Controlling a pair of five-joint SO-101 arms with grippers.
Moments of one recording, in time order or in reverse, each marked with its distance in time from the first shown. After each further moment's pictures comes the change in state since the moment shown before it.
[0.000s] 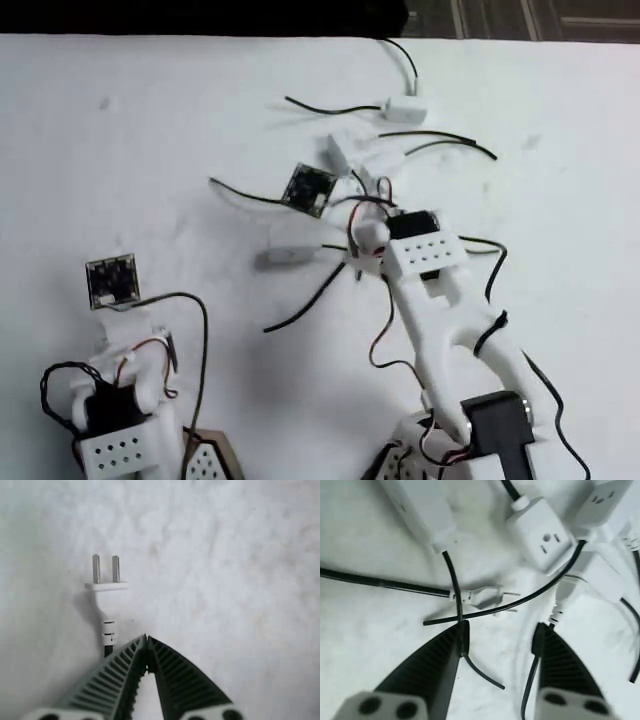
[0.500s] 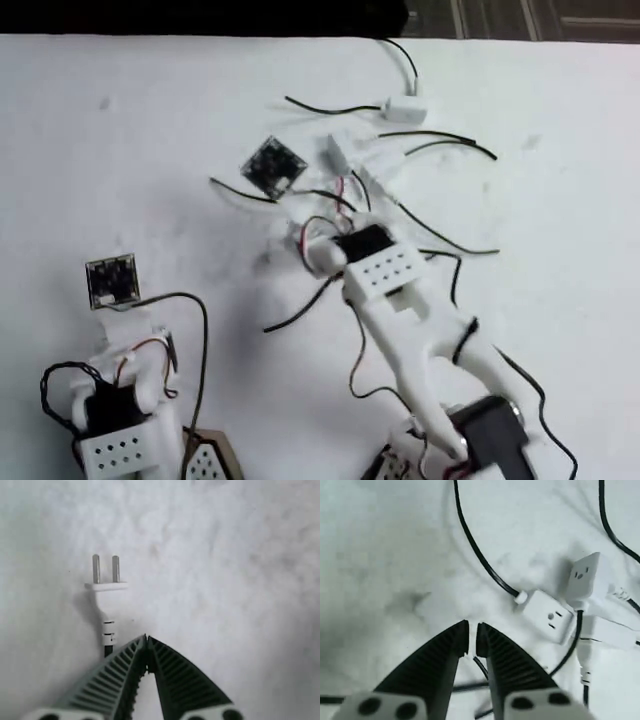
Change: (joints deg) left arm 0.0 0.0 0.0 0.0 0.0; right arm -13.4 0.6 0.4 -14.2 -31.4
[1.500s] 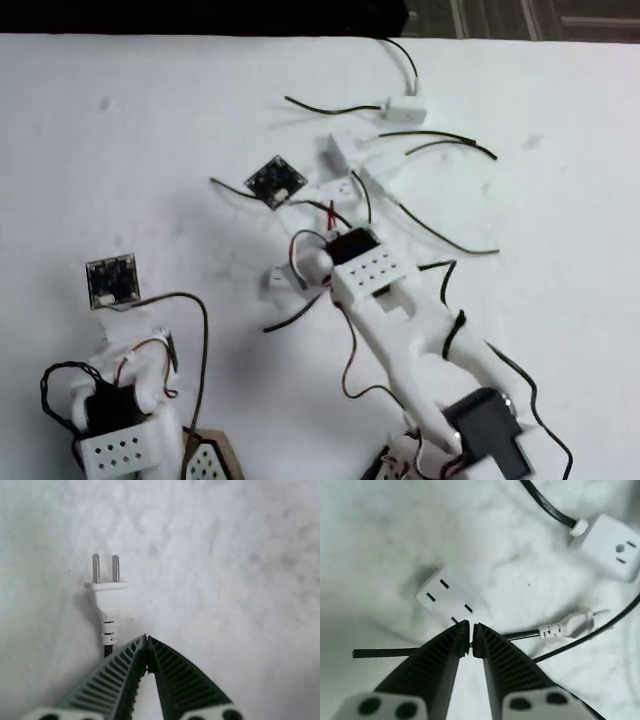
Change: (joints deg) left arm 0.0 0.2 0.0 0.0 0.0; right arm -2.5 -0.2 -0.1 17.9 -6.9
